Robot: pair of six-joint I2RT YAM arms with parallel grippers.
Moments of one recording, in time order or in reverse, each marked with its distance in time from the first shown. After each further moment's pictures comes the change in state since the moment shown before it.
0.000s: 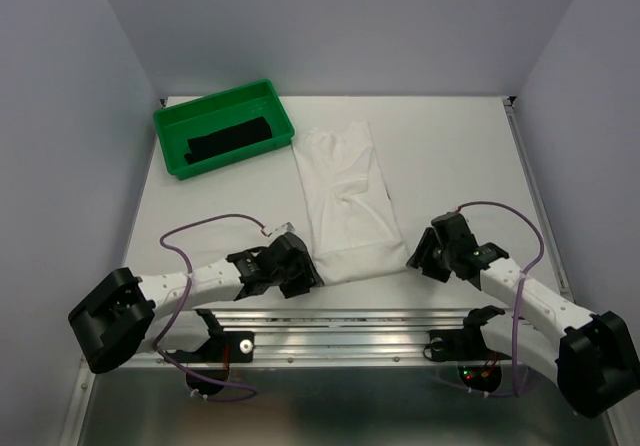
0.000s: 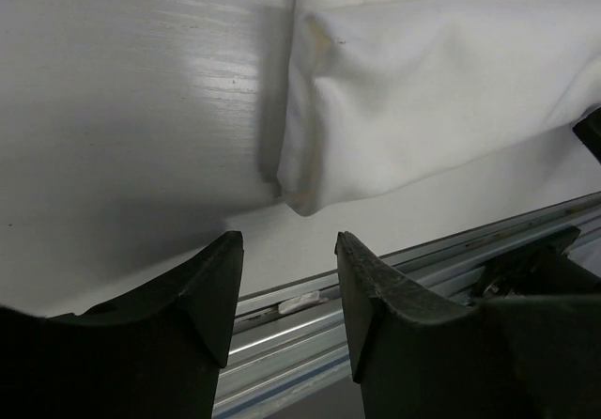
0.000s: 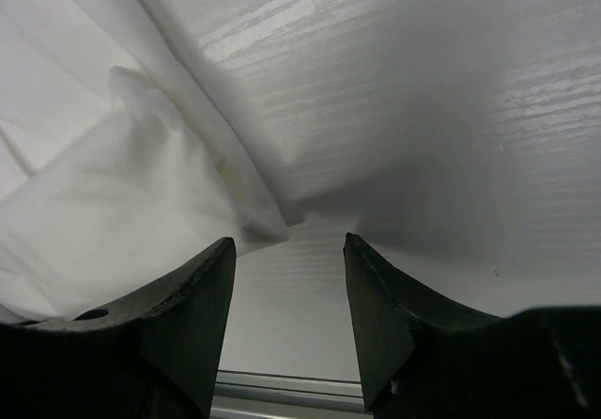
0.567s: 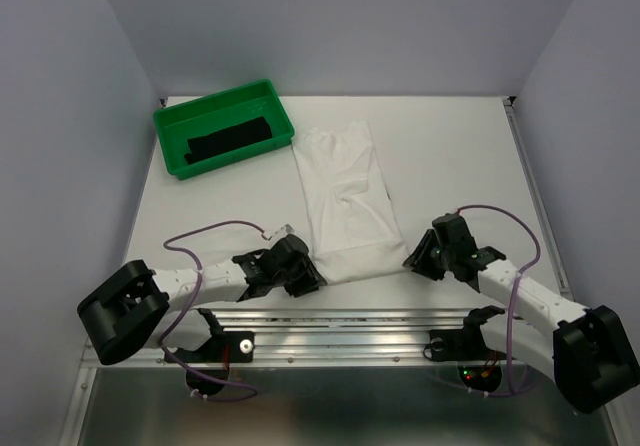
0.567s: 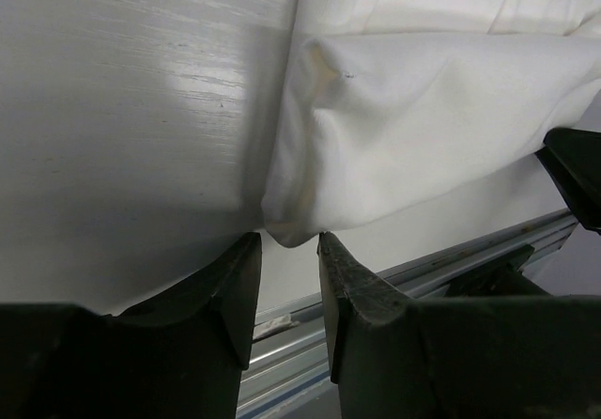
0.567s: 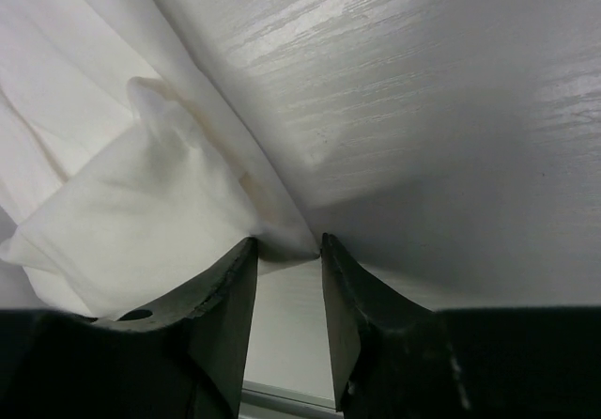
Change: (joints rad) left arm -0.006 0.071 -0.045 0.158 0.003 -0.119; right arm -0.027 0.028 -0.071 0.152 -0.085 0.055
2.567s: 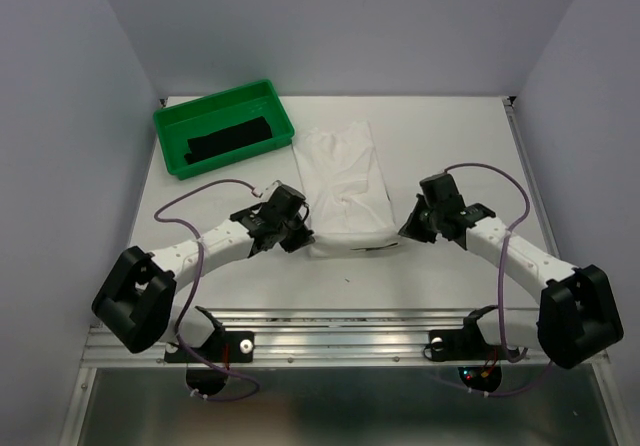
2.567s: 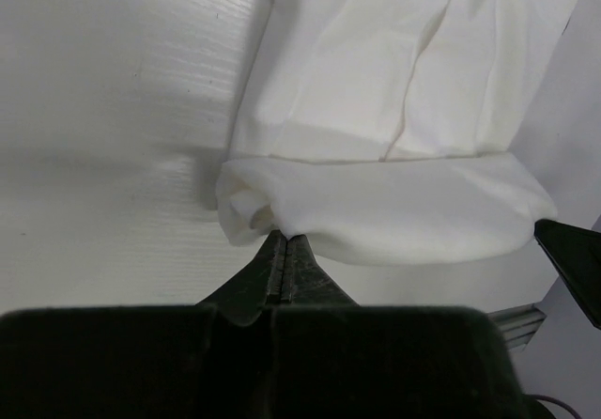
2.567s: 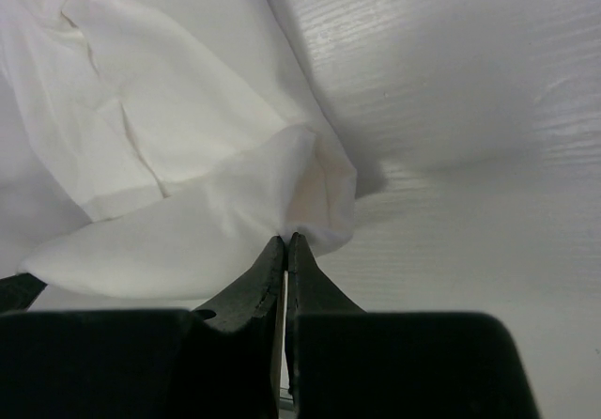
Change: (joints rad) left arm 0.225 0.097 0.341 -0.264 -0.051 0.155; right arm 0.000 0.219 0.353 -0.120 0.036 -0.085
